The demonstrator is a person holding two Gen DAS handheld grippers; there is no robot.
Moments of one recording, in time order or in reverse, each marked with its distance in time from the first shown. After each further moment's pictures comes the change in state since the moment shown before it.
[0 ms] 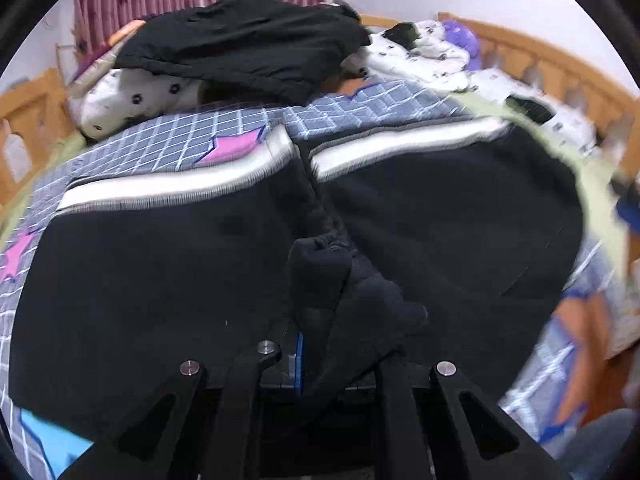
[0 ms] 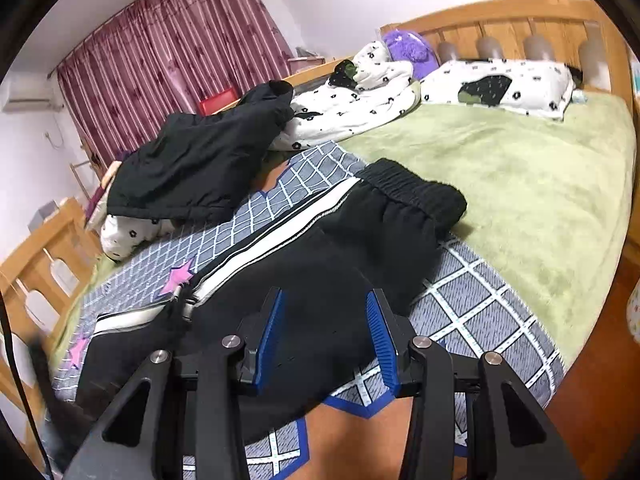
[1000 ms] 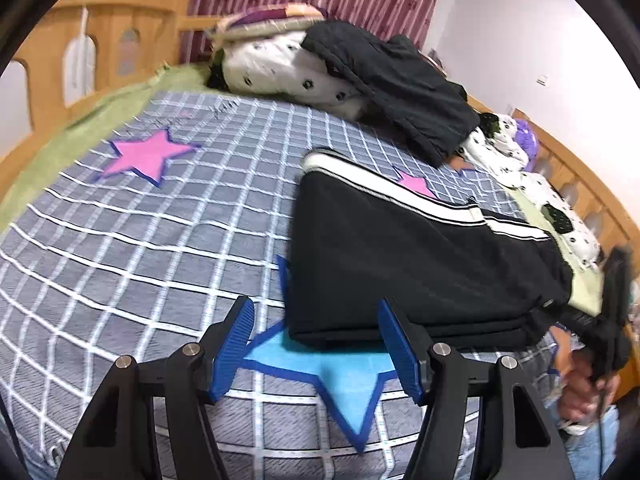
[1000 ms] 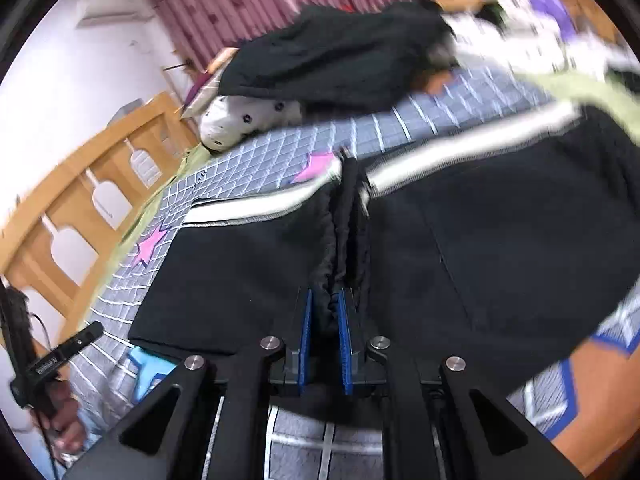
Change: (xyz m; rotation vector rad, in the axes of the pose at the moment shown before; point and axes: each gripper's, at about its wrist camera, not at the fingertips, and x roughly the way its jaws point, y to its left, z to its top) left arm -0.113 0.259 -0.069 -0.403 -0.011 -0.096; right arm 0.051 0.141 -0.082 -0.200 0.323 0.291
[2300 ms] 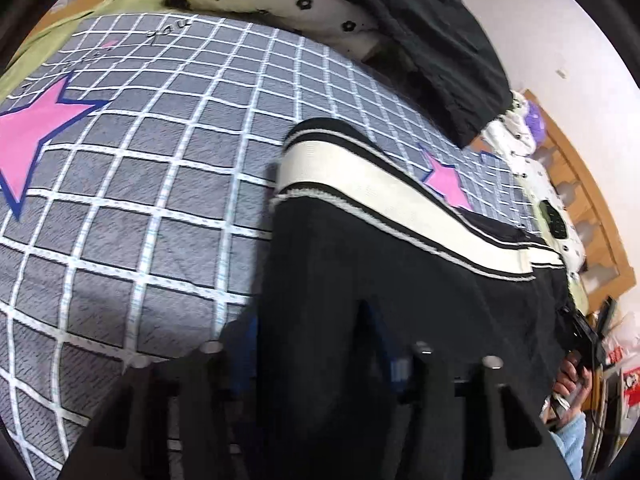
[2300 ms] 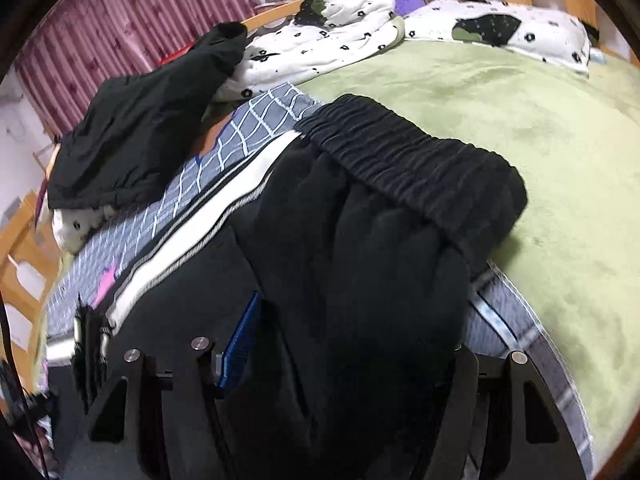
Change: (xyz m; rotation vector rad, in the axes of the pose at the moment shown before) left arm 0.167 0.016 0.088 -0.072 0.240 -0.134; right arm -0.010 -0.223 0.089 0.299 -0.126 -0.336
